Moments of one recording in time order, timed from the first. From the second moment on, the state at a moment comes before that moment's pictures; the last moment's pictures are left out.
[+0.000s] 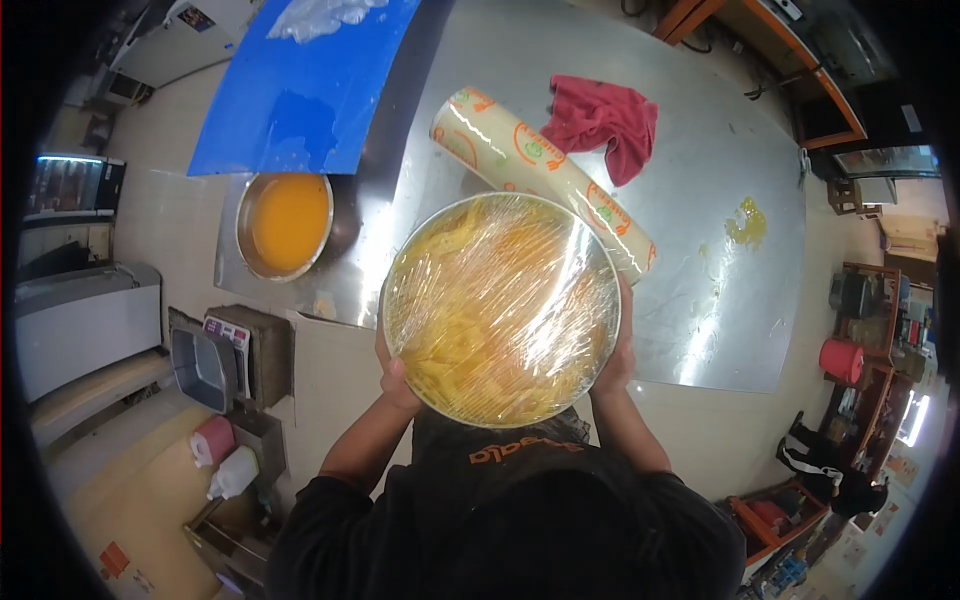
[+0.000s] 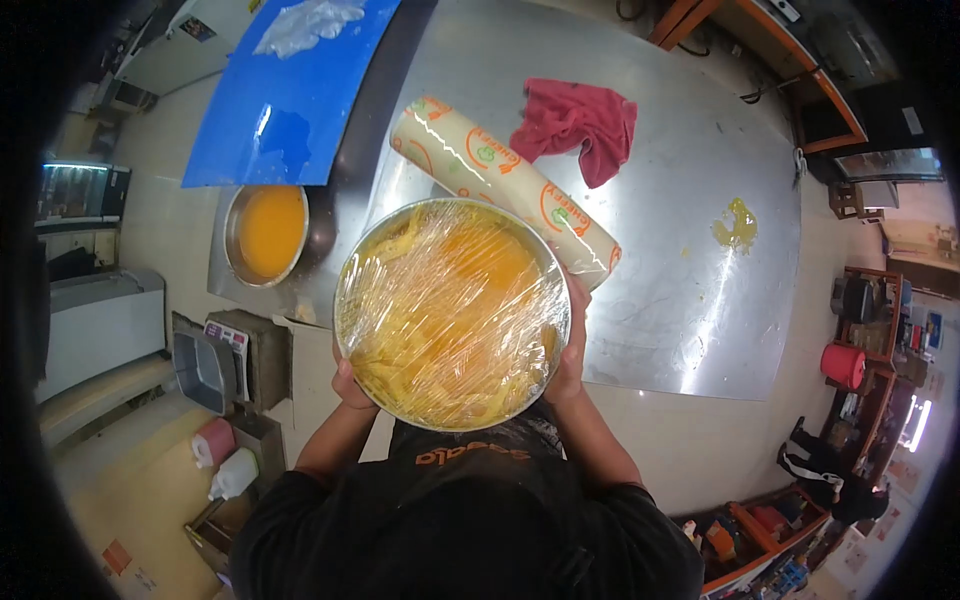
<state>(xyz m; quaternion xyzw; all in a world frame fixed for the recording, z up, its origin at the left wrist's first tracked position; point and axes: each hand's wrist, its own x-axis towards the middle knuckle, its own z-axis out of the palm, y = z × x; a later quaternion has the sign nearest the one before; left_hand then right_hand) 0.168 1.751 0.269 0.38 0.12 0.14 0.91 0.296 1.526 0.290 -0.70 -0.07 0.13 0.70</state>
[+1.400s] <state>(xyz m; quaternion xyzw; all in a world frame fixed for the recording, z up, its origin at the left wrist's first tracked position) 0.490 1.863 0.186 0.64 0.15 0.02 0.76 0.415 1.483 0.194 -0.85 -0.08 -0.06 0.52</state>
